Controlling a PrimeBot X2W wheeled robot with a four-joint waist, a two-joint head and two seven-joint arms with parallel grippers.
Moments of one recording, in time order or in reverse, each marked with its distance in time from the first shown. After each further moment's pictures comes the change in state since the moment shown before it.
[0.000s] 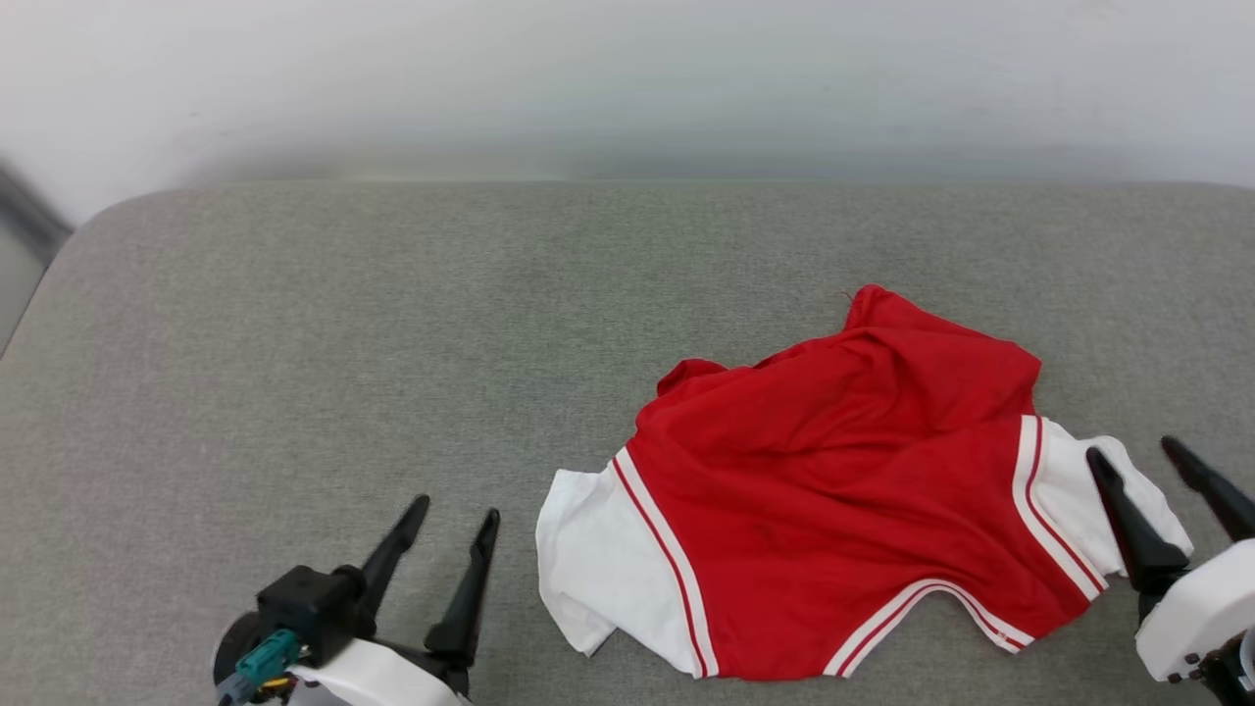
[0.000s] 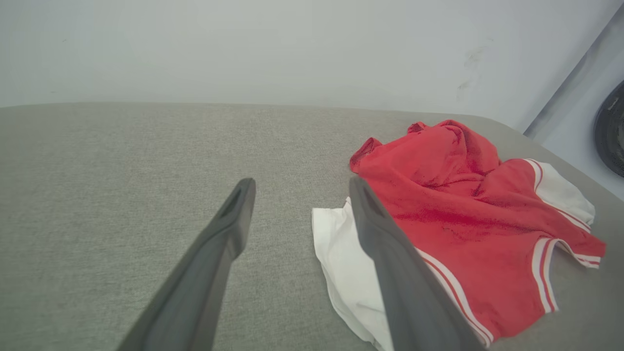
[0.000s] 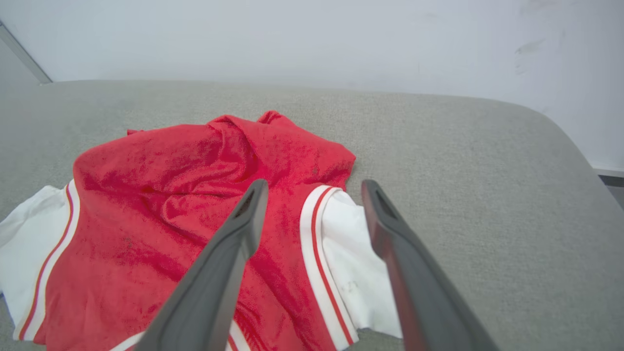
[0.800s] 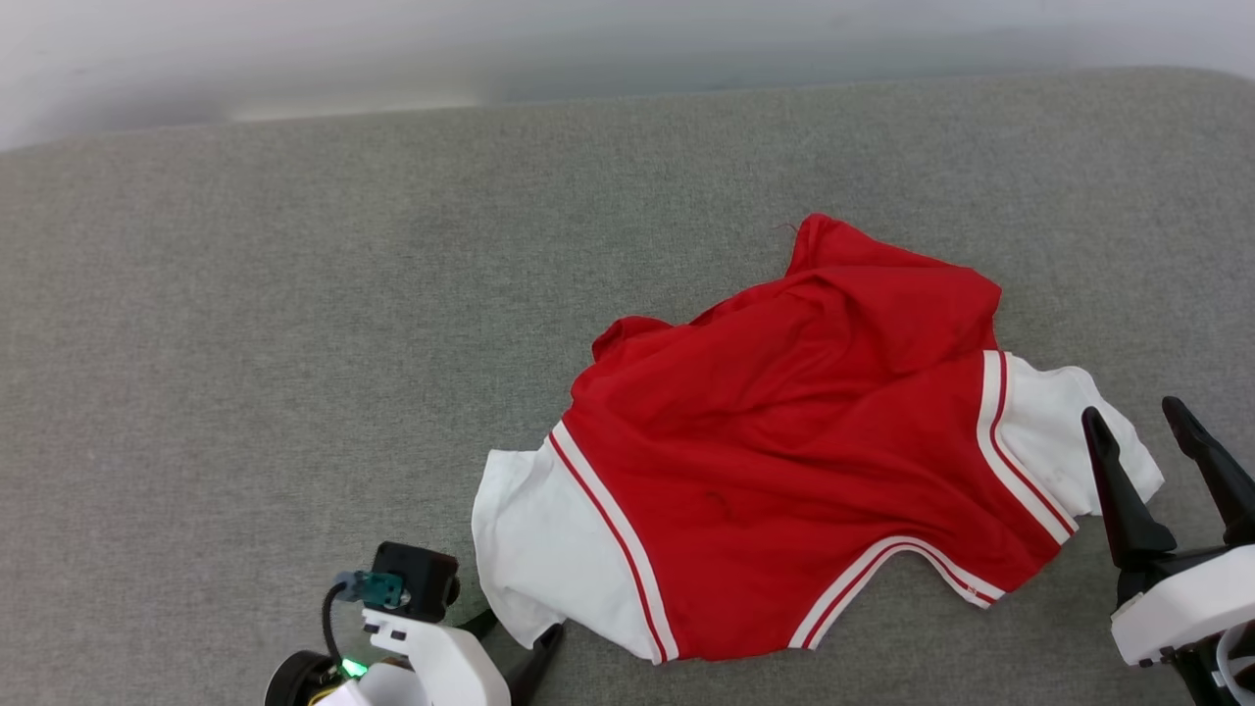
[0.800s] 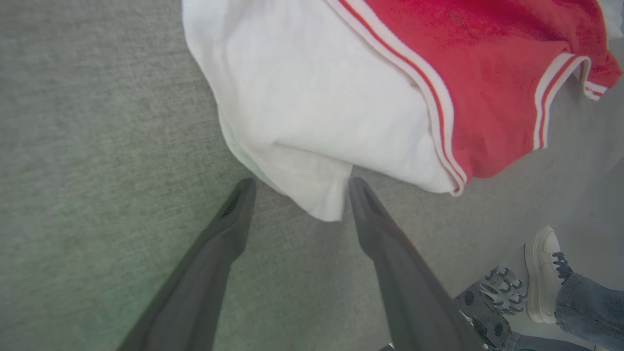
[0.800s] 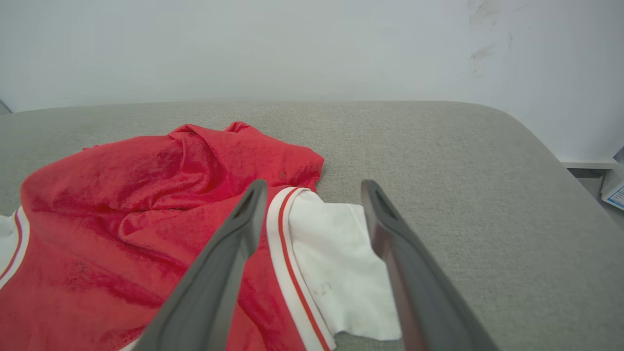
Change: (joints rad) left arm 0.005 0.059 -0.117 -0.133 -0.163 0.142 0.761; right arm -0.005 0.088 -0.028 -0.029 -0.084 0.000 -0.201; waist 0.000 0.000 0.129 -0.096
